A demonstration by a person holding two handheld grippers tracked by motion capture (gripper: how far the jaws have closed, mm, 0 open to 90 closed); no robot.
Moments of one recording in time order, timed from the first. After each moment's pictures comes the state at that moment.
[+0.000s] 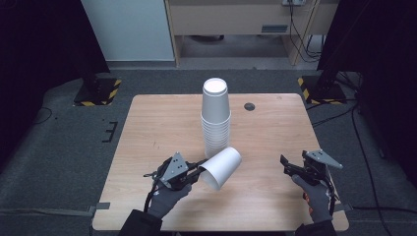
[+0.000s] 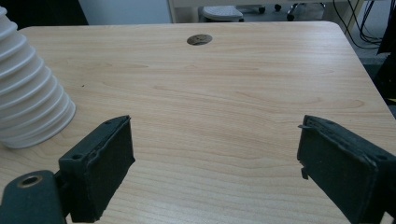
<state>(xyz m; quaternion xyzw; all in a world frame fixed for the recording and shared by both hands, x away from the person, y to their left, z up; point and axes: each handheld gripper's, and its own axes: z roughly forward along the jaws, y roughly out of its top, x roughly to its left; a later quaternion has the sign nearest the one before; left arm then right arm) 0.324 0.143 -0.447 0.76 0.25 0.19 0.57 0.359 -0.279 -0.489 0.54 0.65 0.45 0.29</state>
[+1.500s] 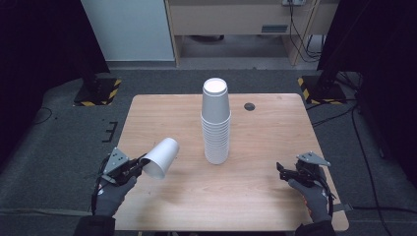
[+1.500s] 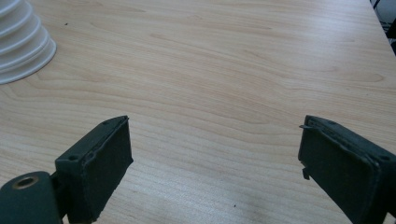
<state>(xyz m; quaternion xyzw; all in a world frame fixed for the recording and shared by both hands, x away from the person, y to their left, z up) 0.322 0.288 -0.435 0.73 0.42 0.25 0.47 0.364 -0.272 -0.507 0.52 0.71 0.38 0.27</state>
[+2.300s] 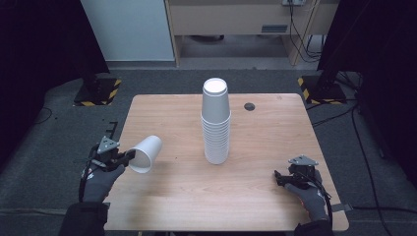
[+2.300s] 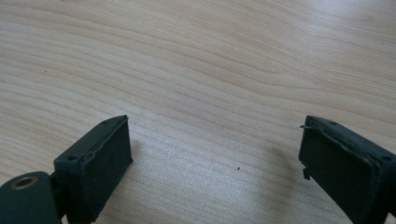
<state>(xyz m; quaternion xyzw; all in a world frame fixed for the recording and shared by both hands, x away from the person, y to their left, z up) 0.348 0.316 -0.415 0.75 0.51 0.23 0.36 0.369 -0.267 -0.535 0.51 0.76 0.30 0.25</state>
